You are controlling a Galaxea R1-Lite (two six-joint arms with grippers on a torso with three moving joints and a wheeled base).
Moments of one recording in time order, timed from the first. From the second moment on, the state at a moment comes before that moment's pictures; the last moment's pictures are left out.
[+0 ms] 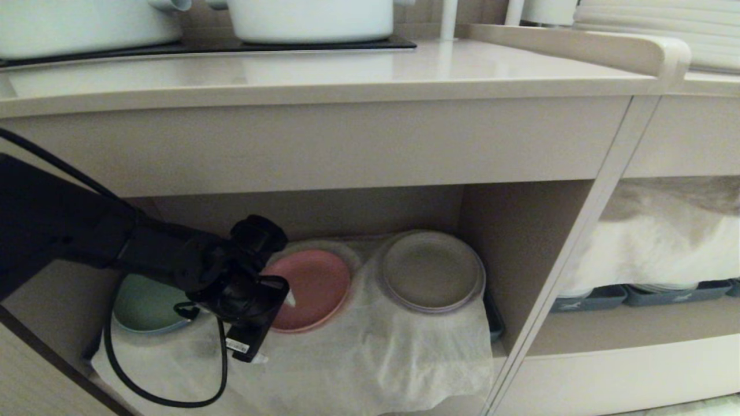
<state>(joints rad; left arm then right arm) -0.36 1.98 -1.05 0.28 0.00 -1.60 0.01 0.00 0.00 0.00 -0.03 0.05</state>
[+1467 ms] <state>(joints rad) -0.38 1.79 -0.87 0.30 0.00 -1.58 0.01 0.00 0.00 0.00 -0.03 0.05</state>
